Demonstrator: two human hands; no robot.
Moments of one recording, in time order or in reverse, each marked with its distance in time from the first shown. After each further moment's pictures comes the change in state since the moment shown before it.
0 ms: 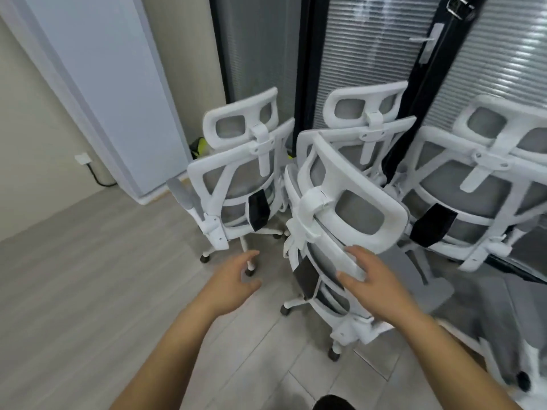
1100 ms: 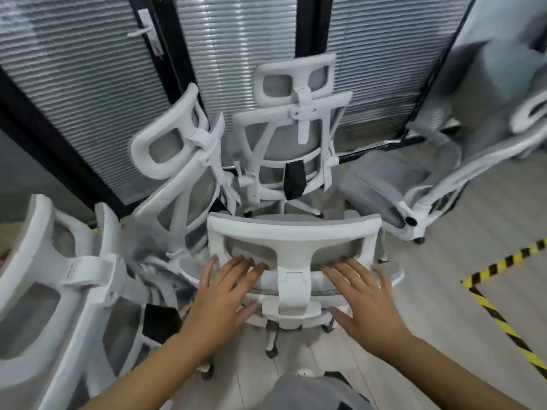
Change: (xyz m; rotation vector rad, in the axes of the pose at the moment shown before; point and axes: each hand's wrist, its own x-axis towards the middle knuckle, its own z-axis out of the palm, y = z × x) left_hand 0.345 0.025 -0.027 0.565 -0.232 1.433; right_hand 0.092 -0.045 0.090 -0.555 0.588 0.508
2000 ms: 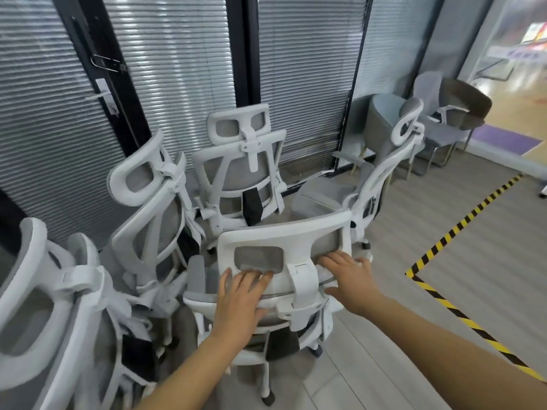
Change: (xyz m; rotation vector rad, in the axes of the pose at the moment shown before) left_hand -0.046 0.081 0.006 -0.032 0.062 0.074; right_hand -0.082 -0.017 -0.024 -0.067 -0.030 0.307
